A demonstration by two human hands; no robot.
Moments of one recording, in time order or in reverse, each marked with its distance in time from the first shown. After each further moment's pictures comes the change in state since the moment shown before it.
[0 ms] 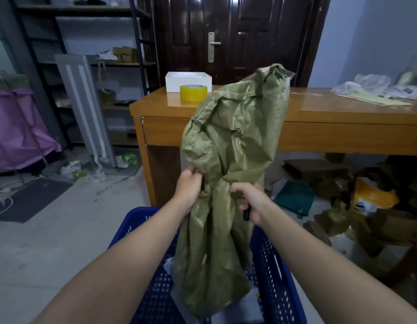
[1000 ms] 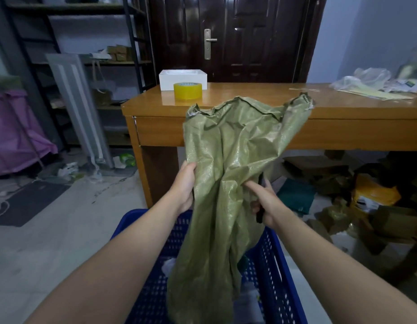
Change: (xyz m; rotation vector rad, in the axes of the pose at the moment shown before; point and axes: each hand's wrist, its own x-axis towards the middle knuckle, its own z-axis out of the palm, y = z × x) left_hand 0.013 0.006 0.009 -0.376 -0.124 -0.139; right_hand 0.011 -0.003 -0.040 -0.065 0.016 -0.076
